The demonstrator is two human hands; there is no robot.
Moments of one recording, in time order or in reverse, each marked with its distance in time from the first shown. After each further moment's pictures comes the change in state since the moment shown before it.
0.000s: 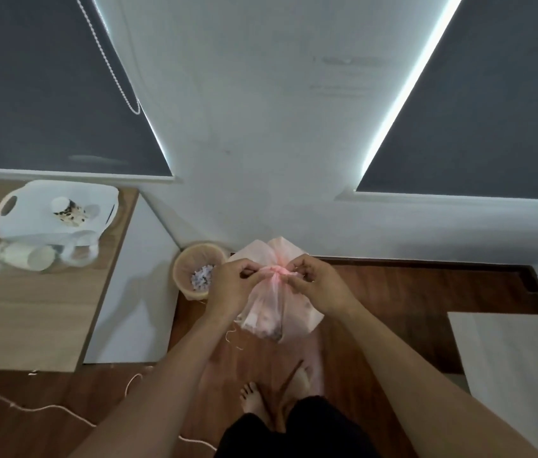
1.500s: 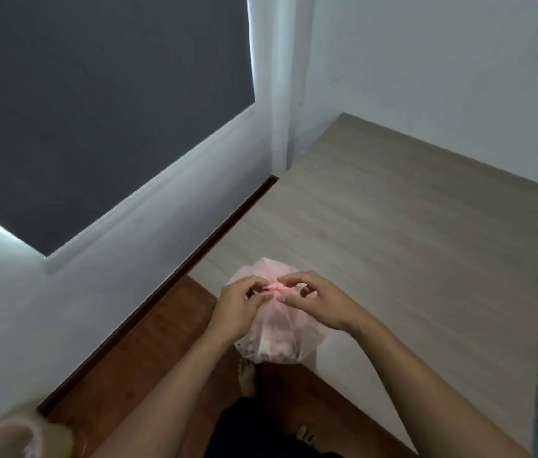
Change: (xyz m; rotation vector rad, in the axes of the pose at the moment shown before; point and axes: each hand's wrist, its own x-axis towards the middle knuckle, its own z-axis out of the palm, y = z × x) left_hand -0.253 0.274 0.468 0.124 -0.903 0.570; right_hand -0.504 0.199 -0.321 0.139 0.649 0.351
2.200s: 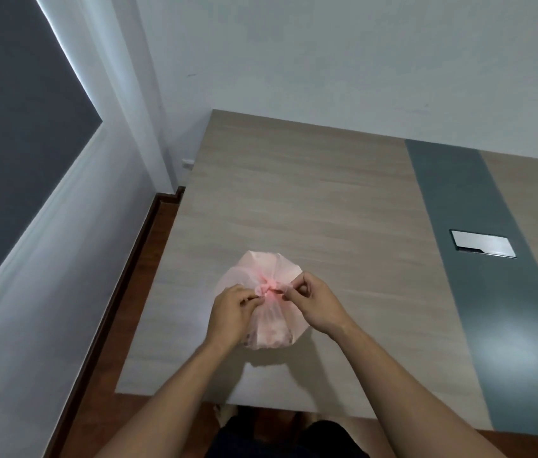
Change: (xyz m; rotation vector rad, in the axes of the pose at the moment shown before) left_hand 0.204 0.001 0.073 0.194 -0.410 0.191; right_hand 0.077 0.032 -0.053 0.339 0.716 0.404
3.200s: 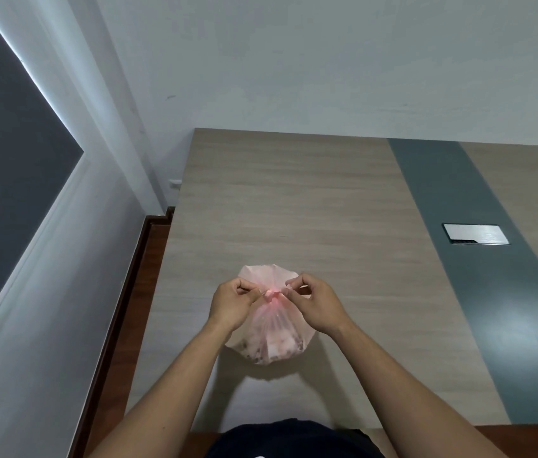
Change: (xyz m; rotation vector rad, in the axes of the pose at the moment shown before) left_hand 0.061 0.023 -0.018 -0.403 -0.079 -0.319; right_hand 0.034 0.009 -0.003 -0.050 0.160 -0.088
